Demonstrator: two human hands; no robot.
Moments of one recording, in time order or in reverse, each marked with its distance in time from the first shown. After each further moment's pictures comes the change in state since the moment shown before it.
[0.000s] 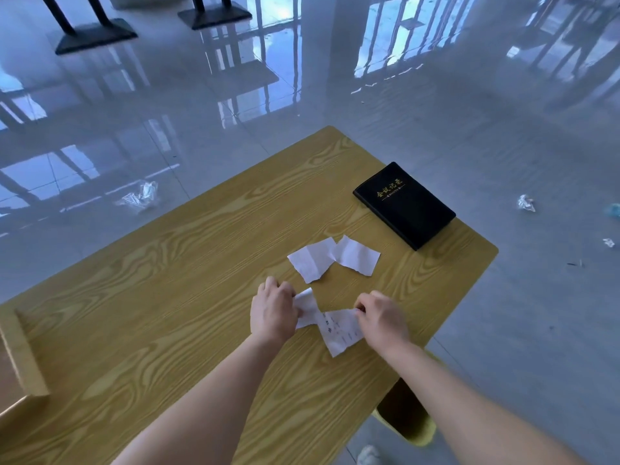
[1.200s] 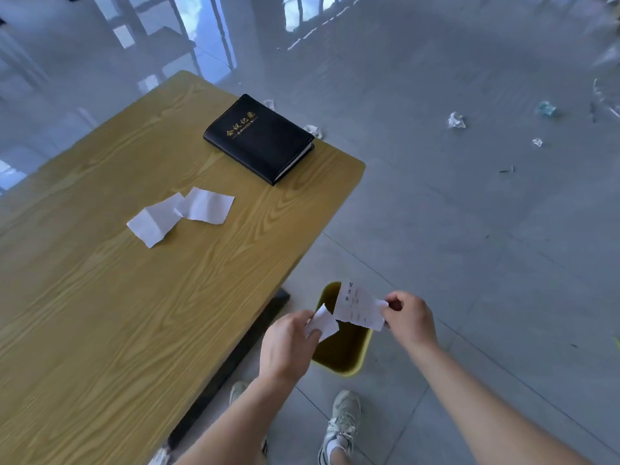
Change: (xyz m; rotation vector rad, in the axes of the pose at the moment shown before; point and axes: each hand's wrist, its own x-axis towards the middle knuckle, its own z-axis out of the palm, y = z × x) left_hand -0.147 0.215 0.183 -0.151 -0.137 0.209; right_hand -0.132 0.306 0.004 0.577 0.141 0.587
